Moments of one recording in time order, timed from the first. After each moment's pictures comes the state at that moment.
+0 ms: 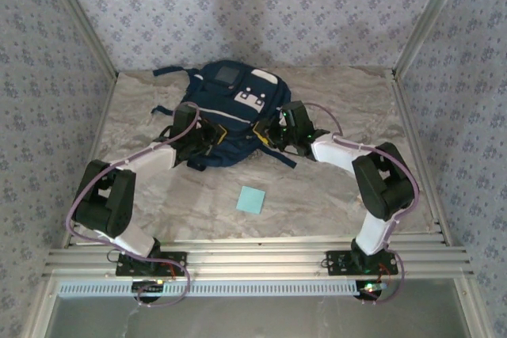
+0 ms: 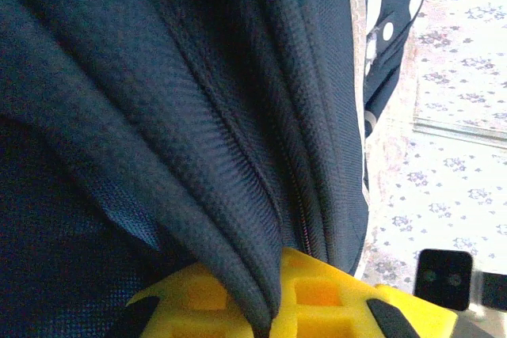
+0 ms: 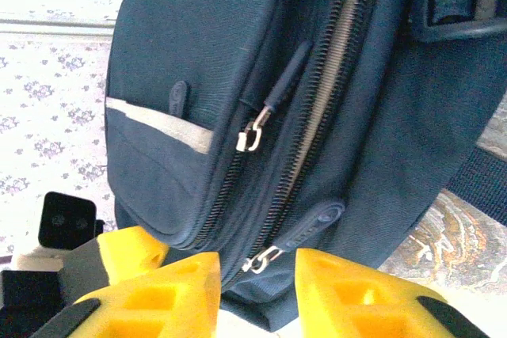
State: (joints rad) left arm -0.38 1.57 0.87 0.05 0.32 -1.29; right arm 0.53 1.76 1.03 0.13 -0.37 1.19
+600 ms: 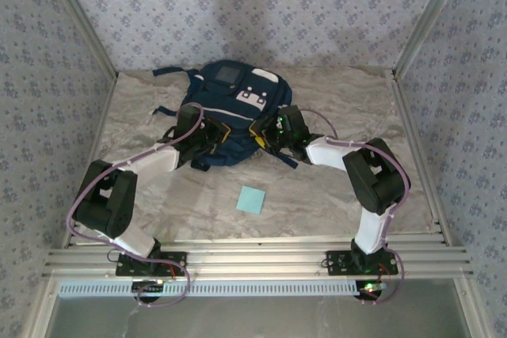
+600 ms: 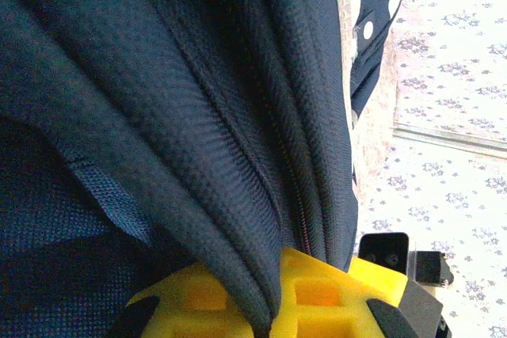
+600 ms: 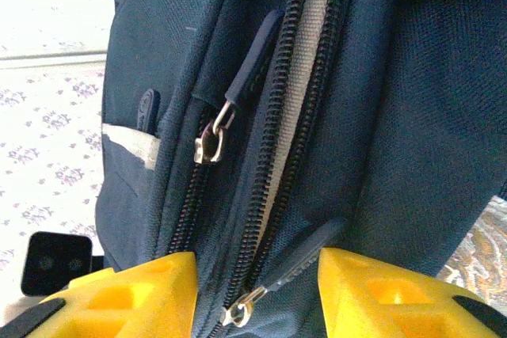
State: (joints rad) left arm -0.42 1.57 0.87 0.10 0.28 -1.36; right arm 0.55 1.83 1.01 0.27 -0.34 1.33
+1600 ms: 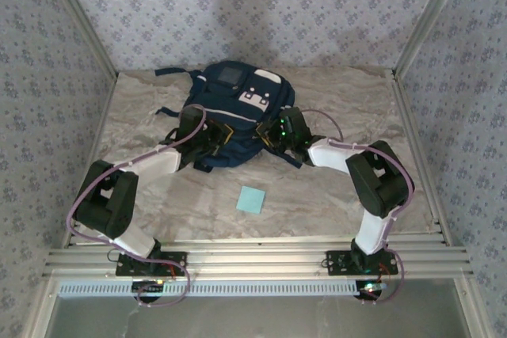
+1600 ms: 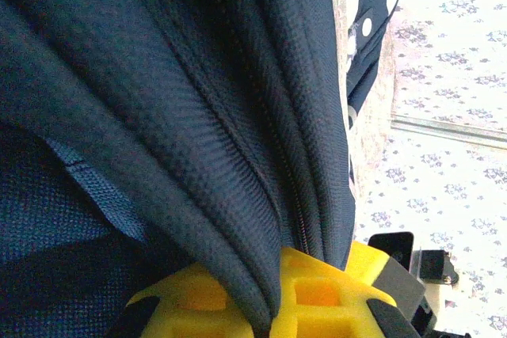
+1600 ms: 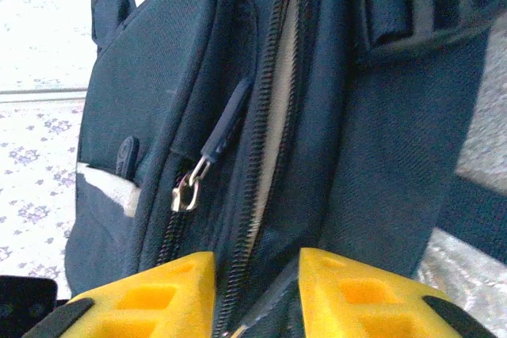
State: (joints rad) left arm -0.45 1.57 0.86 0.13 0.27 -1.36; right arm 0.54 1.79 0.98 0.22 -0.20 1.26
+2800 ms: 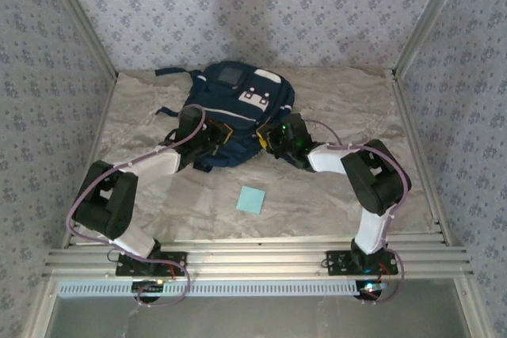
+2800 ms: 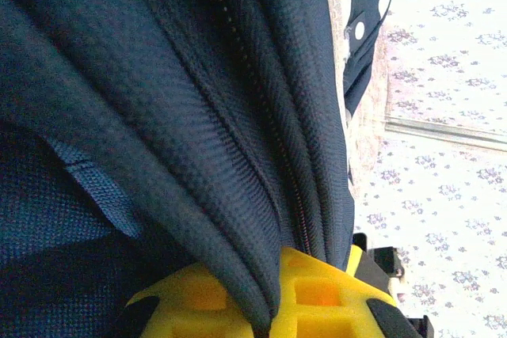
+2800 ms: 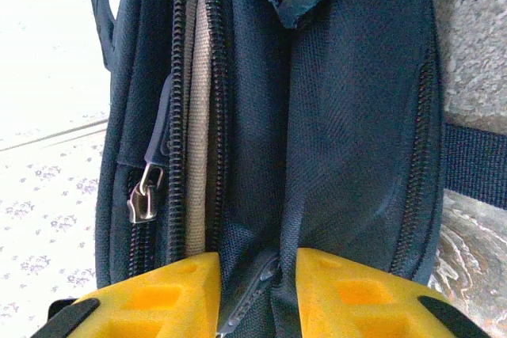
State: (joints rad) left arm -0.45 1.57 0.84 0.15 0.27 -1.36; right arm 0.55 1.83 0.90 0.42 -0.24 1.55
